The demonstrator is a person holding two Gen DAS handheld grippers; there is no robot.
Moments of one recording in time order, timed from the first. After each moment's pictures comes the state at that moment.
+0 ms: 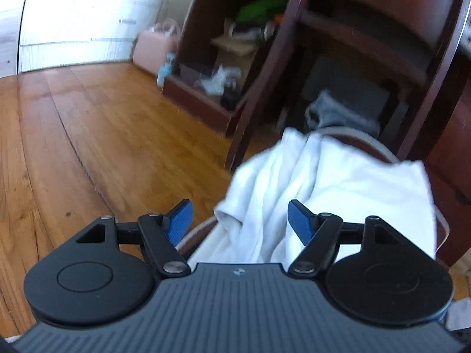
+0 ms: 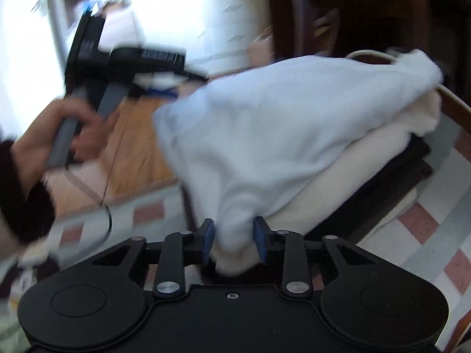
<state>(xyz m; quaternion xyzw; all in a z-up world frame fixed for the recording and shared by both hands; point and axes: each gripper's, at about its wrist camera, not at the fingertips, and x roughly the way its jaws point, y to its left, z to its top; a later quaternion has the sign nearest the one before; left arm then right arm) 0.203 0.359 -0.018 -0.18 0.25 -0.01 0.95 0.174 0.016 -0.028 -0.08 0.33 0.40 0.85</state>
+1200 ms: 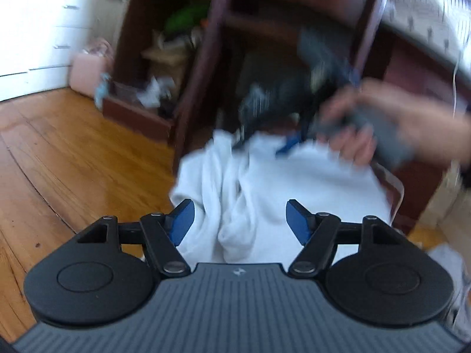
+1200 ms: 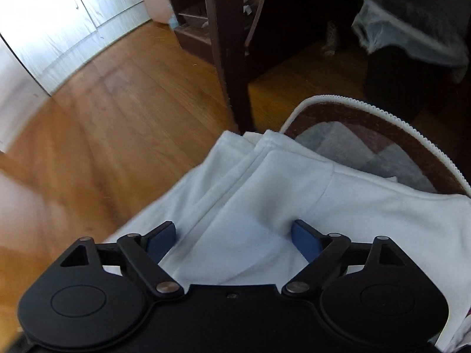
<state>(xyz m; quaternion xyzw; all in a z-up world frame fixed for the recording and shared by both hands) 0.170 0.359 -0.015 -0.14 0.21 -0.15 0.96 0.472 0.175 0.018 -0.04 0.51 0.20 0.83</state>
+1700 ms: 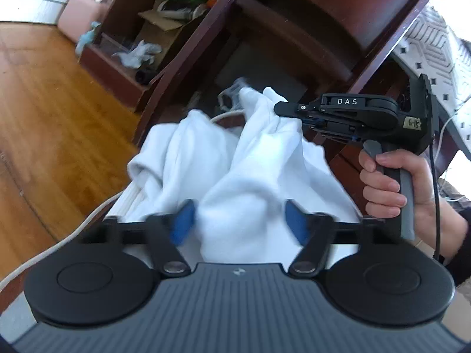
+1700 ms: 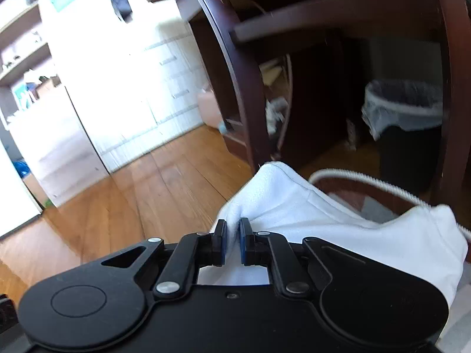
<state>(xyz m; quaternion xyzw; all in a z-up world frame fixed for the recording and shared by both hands) 0.209 0.363 -0.052 -0.27 0.23 -0.20 0.91 0.396 0.087 0.049 0.06 0.30 0.32 0.90</state>
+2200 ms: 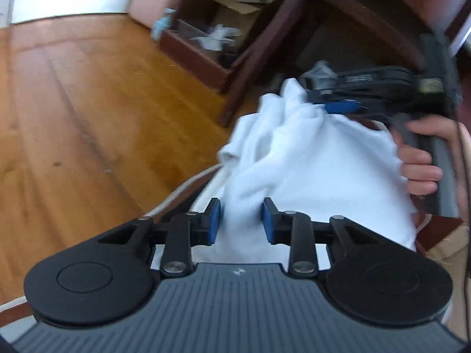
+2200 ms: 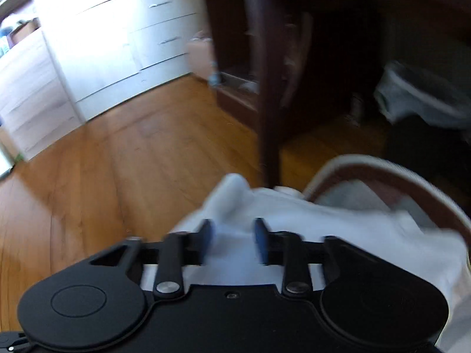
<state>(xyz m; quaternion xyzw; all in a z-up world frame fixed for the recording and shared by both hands) 0.198 0.367 -0.055 -0.22 0.33 -0.03 0.92 0.427 0.164 0.027 -0.01 0.39 0.27 0.88</state>
